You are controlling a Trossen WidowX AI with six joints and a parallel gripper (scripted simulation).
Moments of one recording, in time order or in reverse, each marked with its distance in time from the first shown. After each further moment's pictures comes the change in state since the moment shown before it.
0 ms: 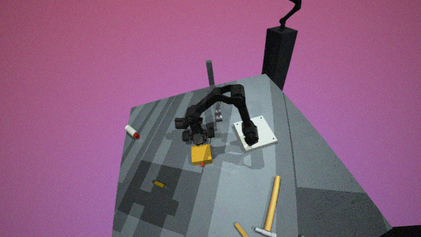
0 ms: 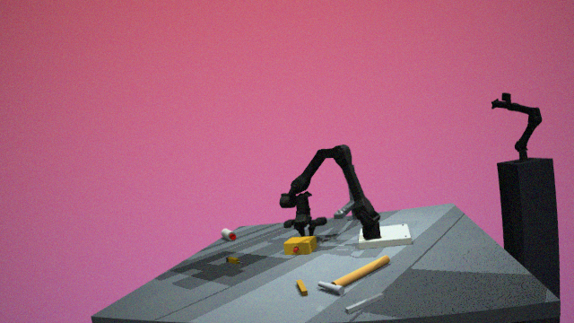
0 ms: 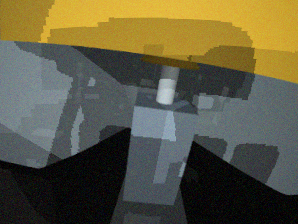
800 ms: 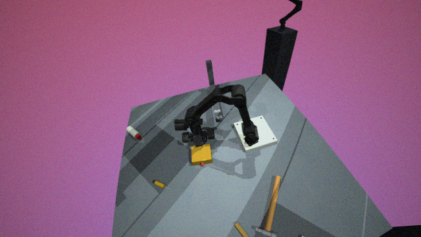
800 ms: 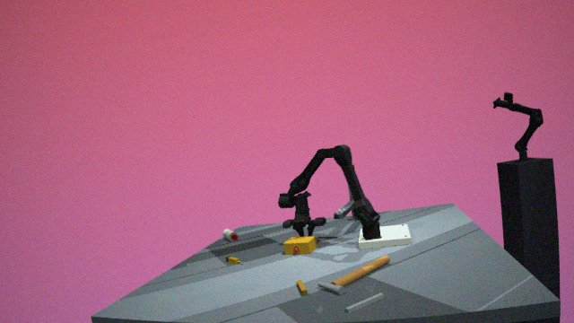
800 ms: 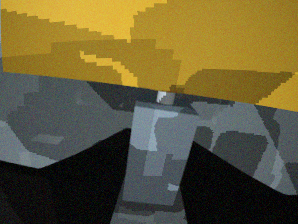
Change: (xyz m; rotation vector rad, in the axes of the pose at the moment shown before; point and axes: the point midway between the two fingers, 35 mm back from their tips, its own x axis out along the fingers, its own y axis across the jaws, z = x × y) arm -0.002 -0.001 0.010 0.002 -0.003 -0.004
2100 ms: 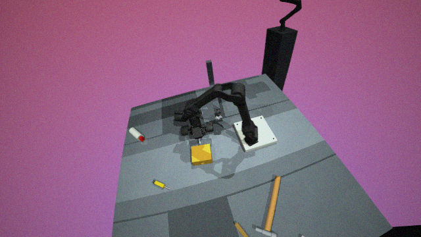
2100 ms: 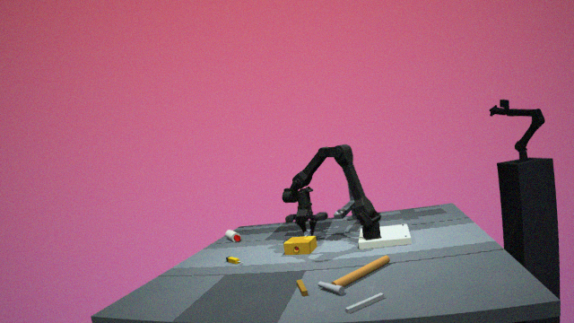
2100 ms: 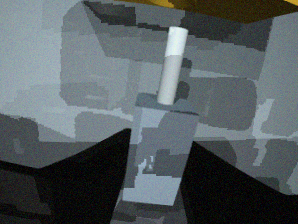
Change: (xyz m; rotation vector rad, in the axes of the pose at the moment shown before) arm -0.016 -0.002 -0.041 0.005 0.003 -0.004
